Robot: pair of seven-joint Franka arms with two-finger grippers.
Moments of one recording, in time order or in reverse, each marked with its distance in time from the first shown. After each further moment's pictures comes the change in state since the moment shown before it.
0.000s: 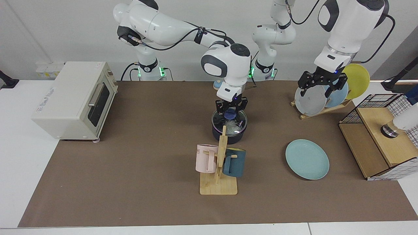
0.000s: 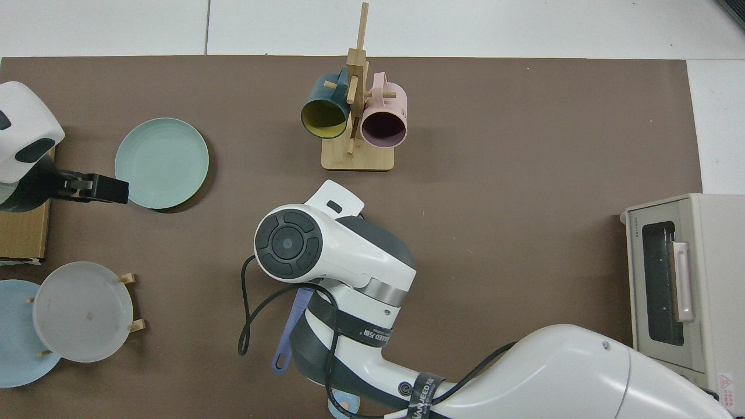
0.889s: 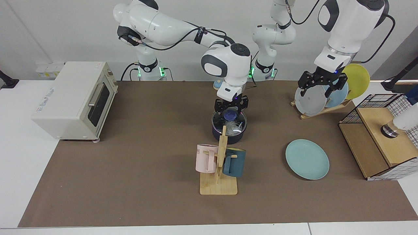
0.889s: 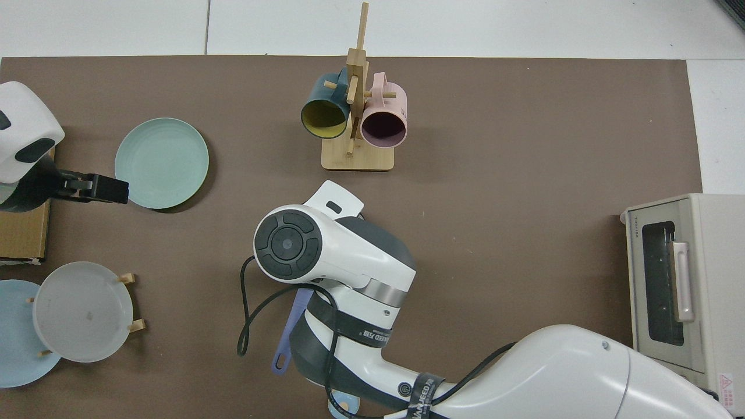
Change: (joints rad) left arm 0.000 0.000 0.000 0.000 0.000 0.000 0.000; right arm 0.000 0.000 0.002 -0.001 0.001 0.001 0.001
